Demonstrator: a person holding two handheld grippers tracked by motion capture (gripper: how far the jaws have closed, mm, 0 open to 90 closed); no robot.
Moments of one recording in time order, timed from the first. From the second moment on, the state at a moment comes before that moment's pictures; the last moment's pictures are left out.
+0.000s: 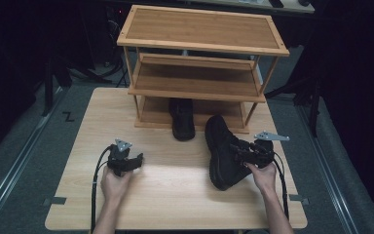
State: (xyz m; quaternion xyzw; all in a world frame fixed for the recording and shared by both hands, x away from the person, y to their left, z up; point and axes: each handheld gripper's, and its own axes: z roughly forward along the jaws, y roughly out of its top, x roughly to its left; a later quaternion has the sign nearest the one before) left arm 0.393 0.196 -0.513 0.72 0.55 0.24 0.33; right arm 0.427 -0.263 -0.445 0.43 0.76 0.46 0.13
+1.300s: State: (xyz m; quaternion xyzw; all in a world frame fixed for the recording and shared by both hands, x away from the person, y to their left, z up) left arm 0.393 0.196 -0.513 0.72 0.56 0.24 0.34; right arm 0.416 -0.199 -0.427 0.40 0.81 0.37 0.22
